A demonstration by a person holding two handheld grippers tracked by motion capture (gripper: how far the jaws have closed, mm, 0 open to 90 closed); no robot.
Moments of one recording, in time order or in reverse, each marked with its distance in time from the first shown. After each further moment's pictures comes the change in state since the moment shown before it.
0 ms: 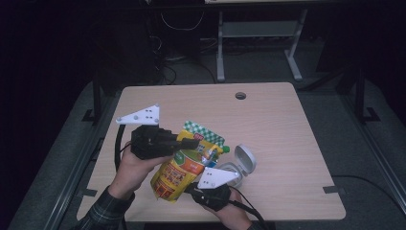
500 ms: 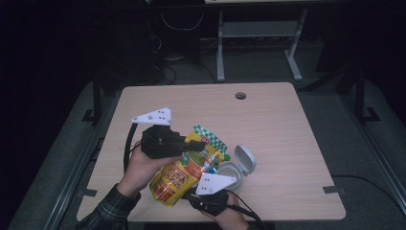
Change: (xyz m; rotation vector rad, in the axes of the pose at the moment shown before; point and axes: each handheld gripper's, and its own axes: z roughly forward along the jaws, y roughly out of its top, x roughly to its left) left arm 0.009 -0.006 0.021 0.057 -0.004 -0.040; right arm 0.008 -0.008 0.005 -0.015 0.059 -0.022
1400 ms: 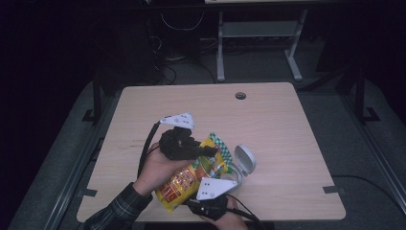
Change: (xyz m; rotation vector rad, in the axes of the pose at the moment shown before) left arm 0.002 -0.002 0.041 0.143 0.034 -0.028; right arm 0.006 -0.007 0.001 -0.025 0.057 0.006
